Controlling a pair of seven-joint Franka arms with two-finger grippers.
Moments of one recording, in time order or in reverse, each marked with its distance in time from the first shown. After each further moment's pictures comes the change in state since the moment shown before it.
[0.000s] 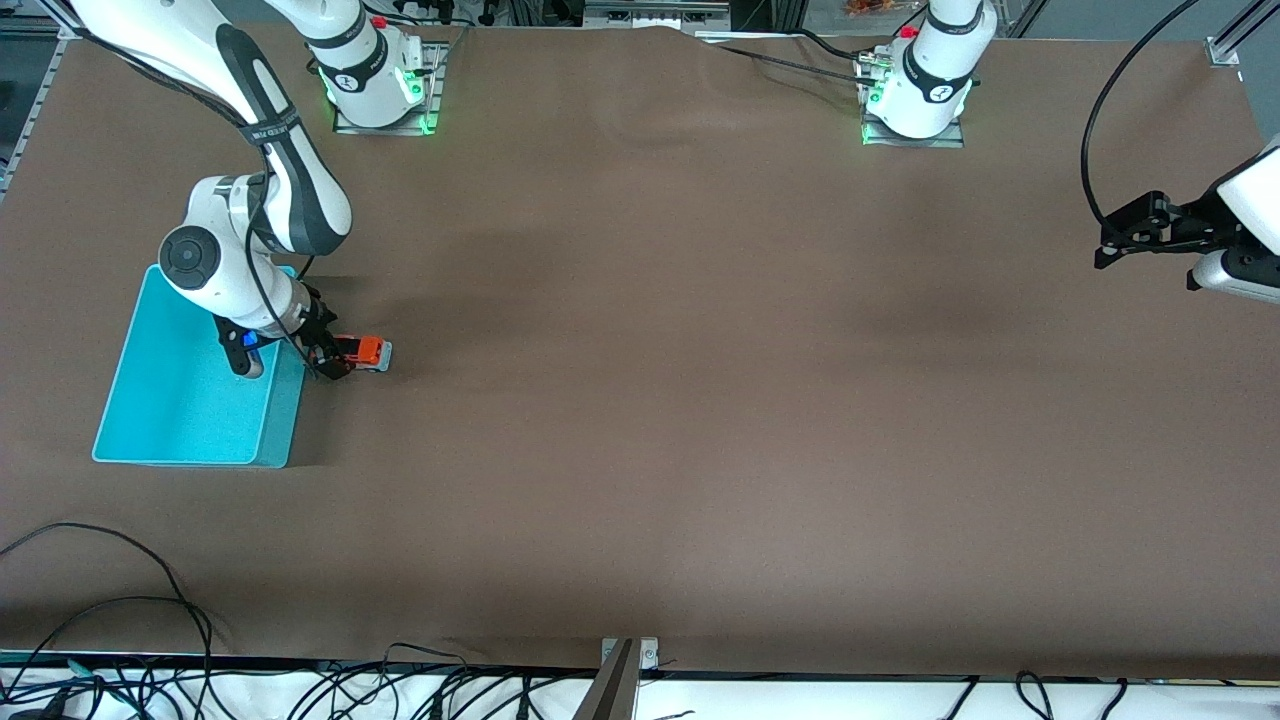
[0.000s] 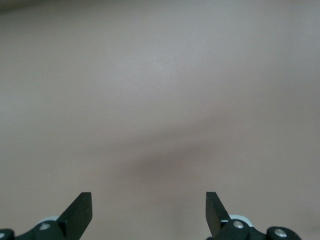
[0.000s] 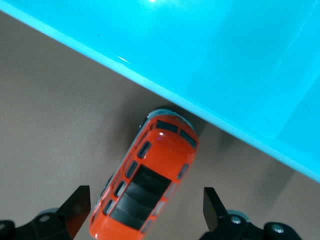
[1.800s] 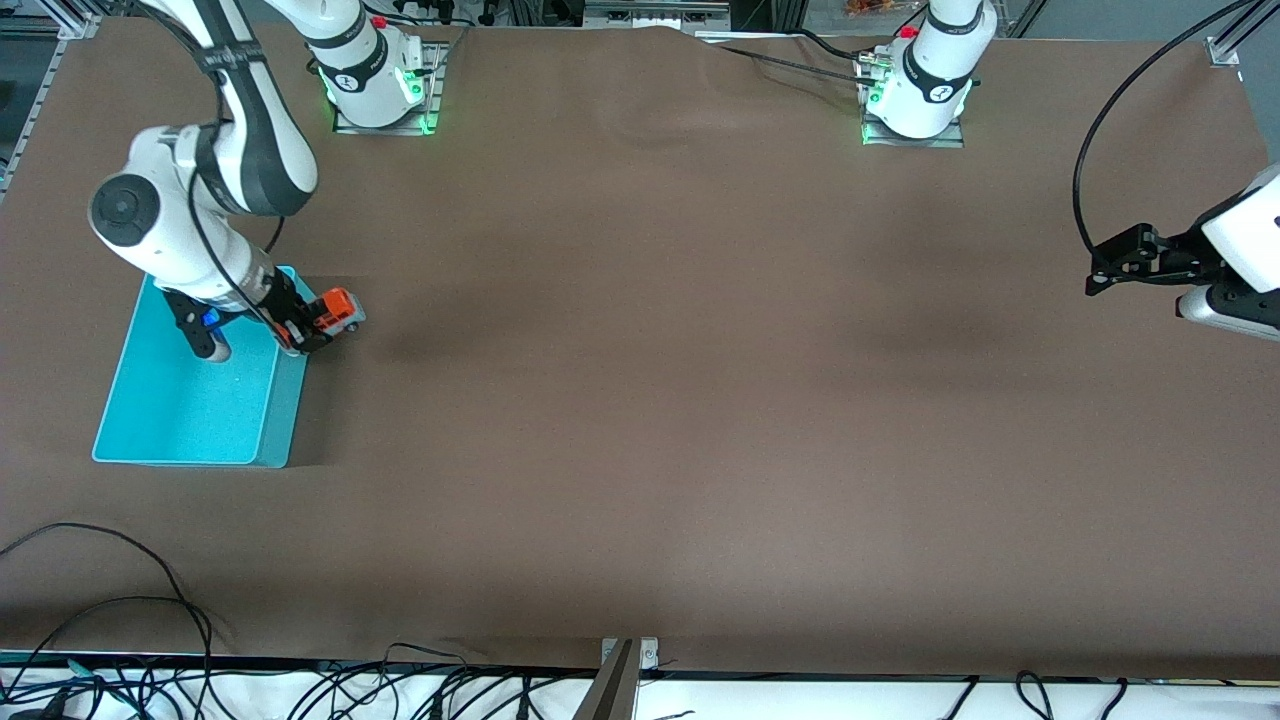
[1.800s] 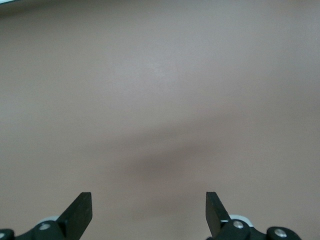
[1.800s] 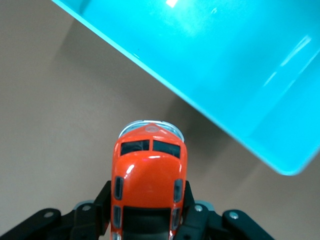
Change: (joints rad) left arm 0.005 0.055 -0.009 0.017 0.000 0.040 0.002; right arm -0.011 -0.210 0.005 0.020 -0.003 -0.216 -0.177
